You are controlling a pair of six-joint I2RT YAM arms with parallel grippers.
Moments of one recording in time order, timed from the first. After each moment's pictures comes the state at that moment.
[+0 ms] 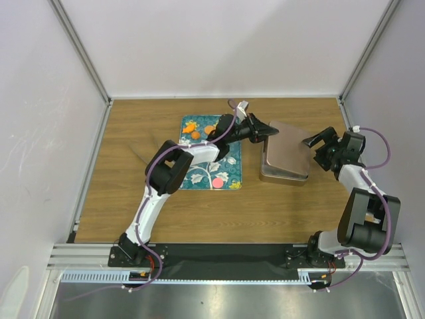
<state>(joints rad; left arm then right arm) -0.68 2.36 1.63 0.80 0.57 -1.45 -0.28 1.40 0.77 0.01 -0.33 0.74</state>
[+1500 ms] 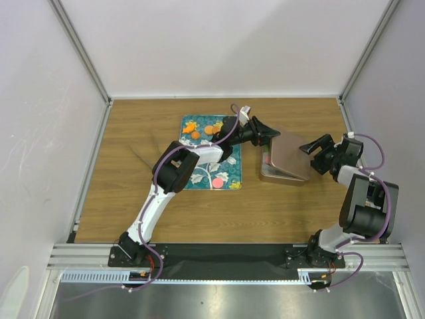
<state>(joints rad) -0.69 2.48 1.74 0.75 0.55 -1.50 -0.32 1.53 0.70 0.17 -0.50 0.73</state>
